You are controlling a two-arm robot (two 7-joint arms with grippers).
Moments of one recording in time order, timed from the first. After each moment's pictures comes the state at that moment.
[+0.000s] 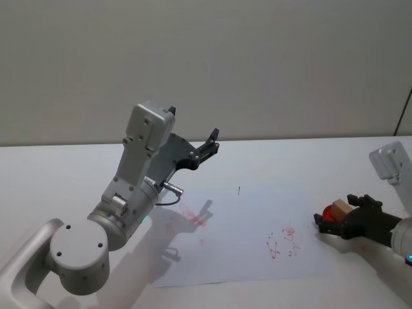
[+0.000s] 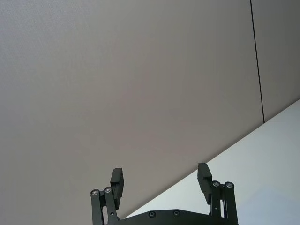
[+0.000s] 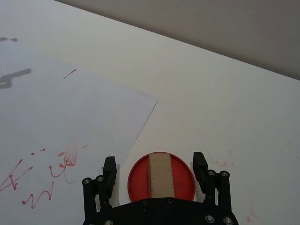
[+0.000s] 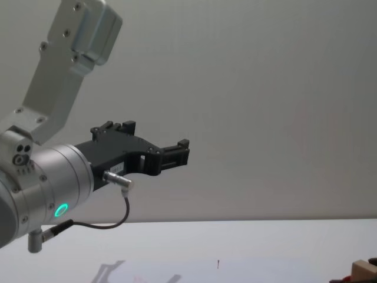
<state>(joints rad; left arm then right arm) -0.24 0.38 0.45 -1.63 -0.20 0.01 -0.01 0.16 0.41 -0.25 -1.51 0.20 0.45 0.39</state>
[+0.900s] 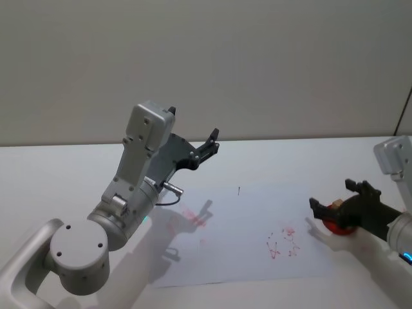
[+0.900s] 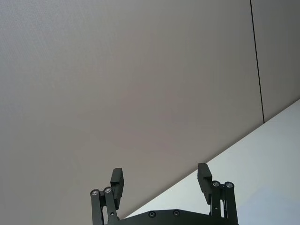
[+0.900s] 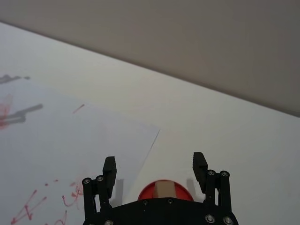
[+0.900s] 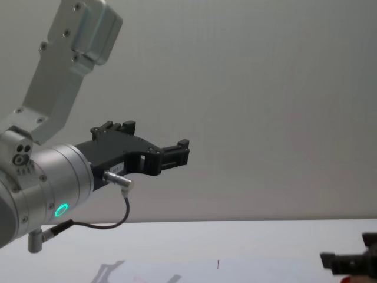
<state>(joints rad) -0.24 0.38 0.45 -1.63 -0.20 0.01 -0.01 0.12 0.40 -0.25 -1.57 0.22 0.35 0.32</state>
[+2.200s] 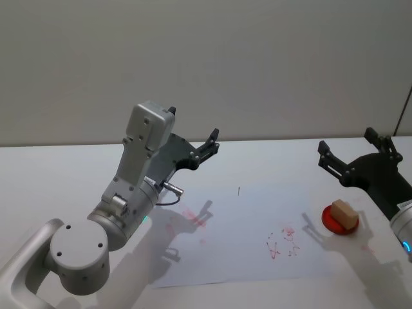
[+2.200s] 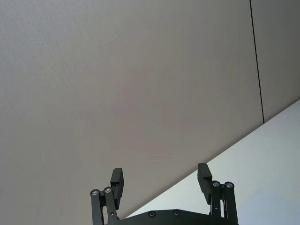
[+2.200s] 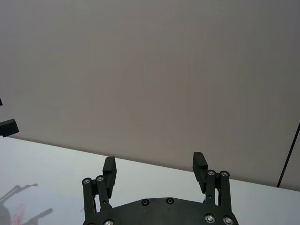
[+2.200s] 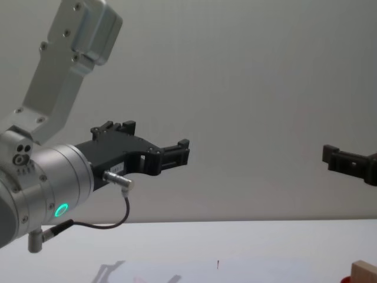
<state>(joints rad) -0.24 0.38 0.45 -1.63 -0.20 0.01 -0.01 -0.01 0.34 -0.23 -1.77 0.29 0.03 0.07</state>
